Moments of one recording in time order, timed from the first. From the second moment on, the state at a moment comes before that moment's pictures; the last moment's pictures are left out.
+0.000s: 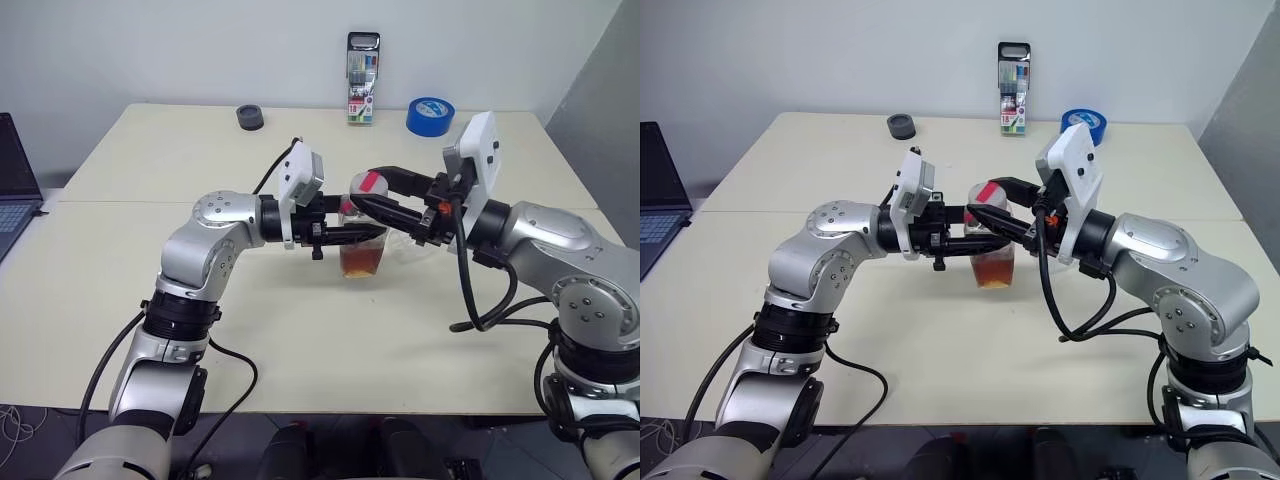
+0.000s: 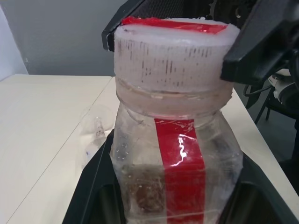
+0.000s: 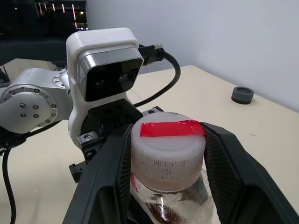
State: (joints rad) left arm -0.78 0.45 -0.12 0.00 -0.47 0.52 -1.14; right arm -0.70 -0.50 -0.04 -0.58 0.78 0.98 0.45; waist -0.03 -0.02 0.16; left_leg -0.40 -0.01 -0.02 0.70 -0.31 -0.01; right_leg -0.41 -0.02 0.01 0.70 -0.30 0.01
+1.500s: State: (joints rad) left arm -0.80 0.43 -0.12 0.02 -0.46 0.50 -1.17; right arm -0.73 -0.47 -0.03 -0.46 0.72 0.88 0.52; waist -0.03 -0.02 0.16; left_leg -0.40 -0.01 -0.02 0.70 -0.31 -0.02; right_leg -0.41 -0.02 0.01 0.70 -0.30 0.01
